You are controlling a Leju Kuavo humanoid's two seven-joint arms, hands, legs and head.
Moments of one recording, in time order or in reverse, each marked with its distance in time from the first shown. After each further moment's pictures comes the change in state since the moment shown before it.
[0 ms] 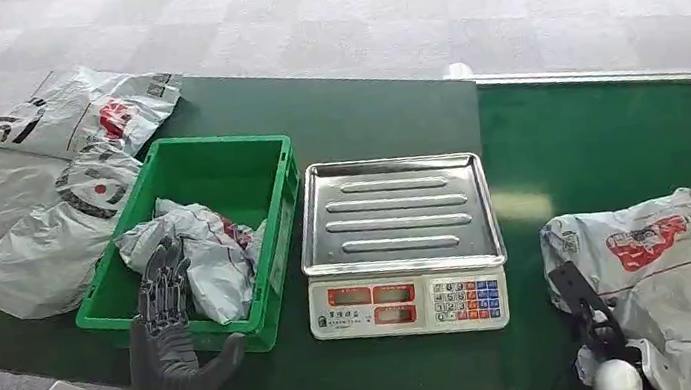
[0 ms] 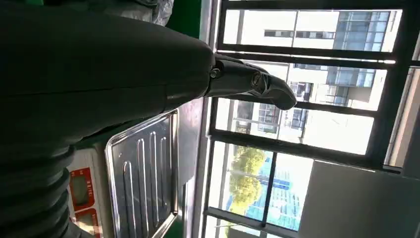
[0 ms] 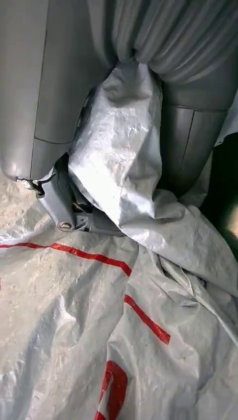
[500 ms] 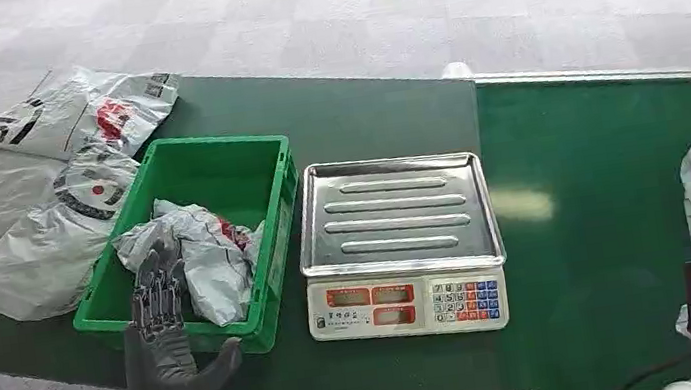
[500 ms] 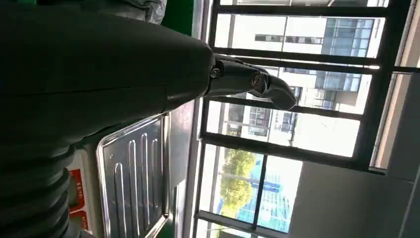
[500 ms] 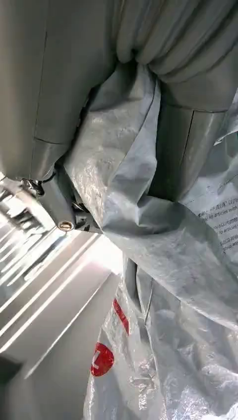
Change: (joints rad) left arm 0.014 -0.011 0.000 -0.009 -0.010 0.025 -0.049; right arm 0.131 0.106 -0.169 -0.485 -0.255 -0.582 -0.586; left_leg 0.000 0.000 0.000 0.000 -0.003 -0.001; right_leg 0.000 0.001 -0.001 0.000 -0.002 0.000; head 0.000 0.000
